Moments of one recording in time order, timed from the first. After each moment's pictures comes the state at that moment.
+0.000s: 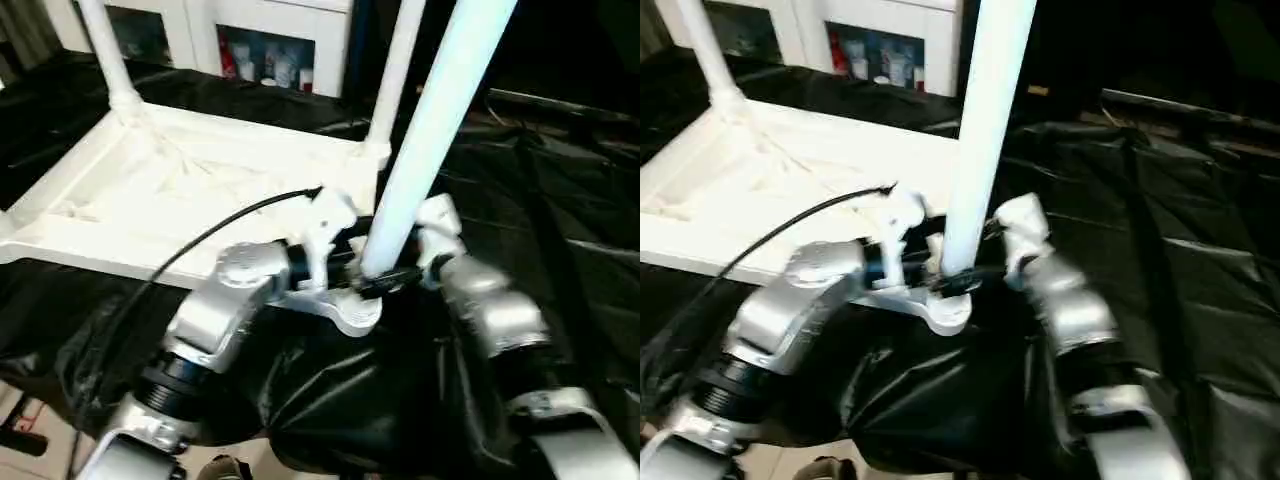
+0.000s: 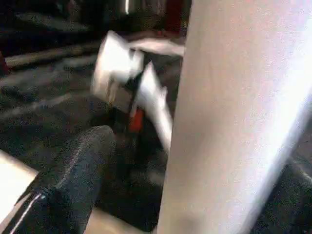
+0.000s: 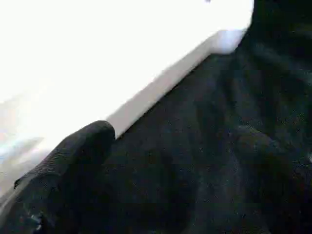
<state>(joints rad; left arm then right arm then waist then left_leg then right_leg) -0.52 0.27 -0.29 0.13 -0.28 0.30 -0.92 -0.54 -0.27 0.04 0.43 0.07 0.36 0.41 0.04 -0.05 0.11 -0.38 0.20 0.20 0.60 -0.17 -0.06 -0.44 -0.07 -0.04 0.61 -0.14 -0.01</state>
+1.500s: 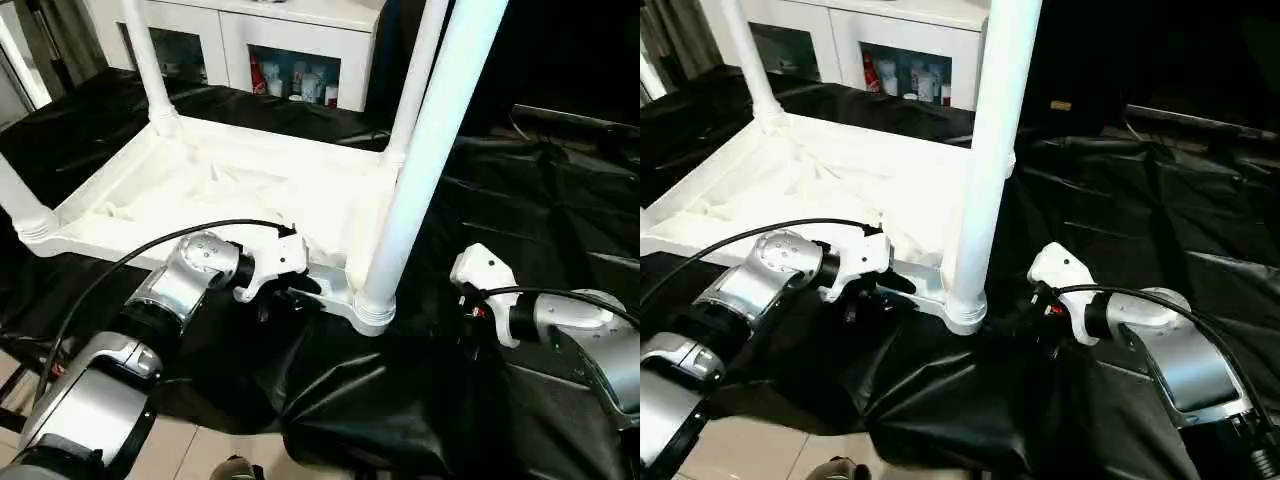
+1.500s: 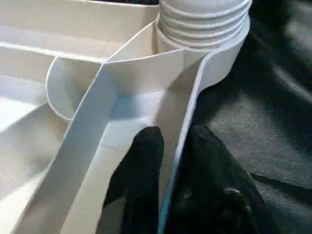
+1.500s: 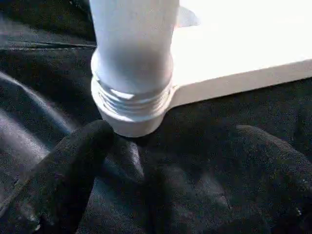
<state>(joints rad) -0.77 0.38 -0.40 0.82 0.01 -0.09 -1.25 -0.24 -0.64 0.16 -0.10 0.16 0.51 0.94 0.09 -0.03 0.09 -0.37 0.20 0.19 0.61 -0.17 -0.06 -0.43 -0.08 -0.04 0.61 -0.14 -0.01</state>
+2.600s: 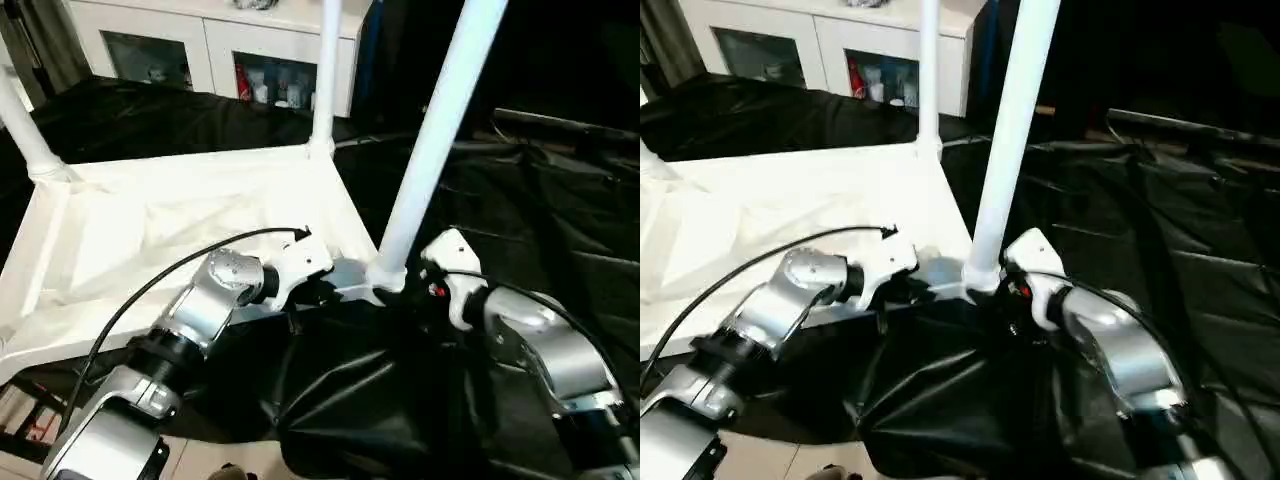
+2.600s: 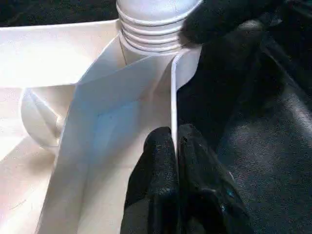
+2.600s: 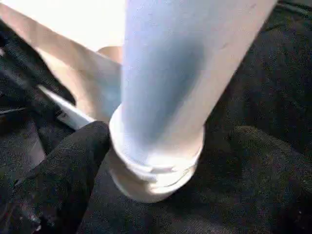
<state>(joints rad) -0.61 0.30 -0.38 0.47 0.07 0.25 -1.01 -0.32 -0.39 0.14 0.09 0.12 0.45 0.65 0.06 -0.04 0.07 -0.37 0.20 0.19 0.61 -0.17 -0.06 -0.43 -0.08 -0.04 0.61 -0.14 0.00</state>
